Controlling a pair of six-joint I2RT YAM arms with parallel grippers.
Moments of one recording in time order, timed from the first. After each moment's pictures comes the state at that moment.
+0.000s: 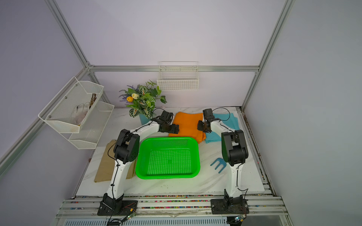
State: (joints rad) left arm -0.46 2.34 1.88 -0.50 0.09 -0.31; right arm 0.17 2.07 1.51 -0.40 -0.11 0.35
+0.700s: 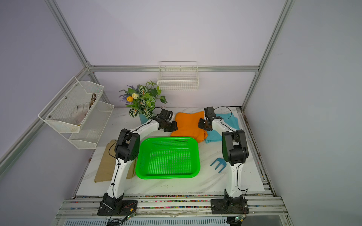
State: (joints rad) left arm -0.45 2.37 1.96 -0.50 0.28 -0.49; right arm 0.16 2.08 1.59 -0.43 -0.16 0.42
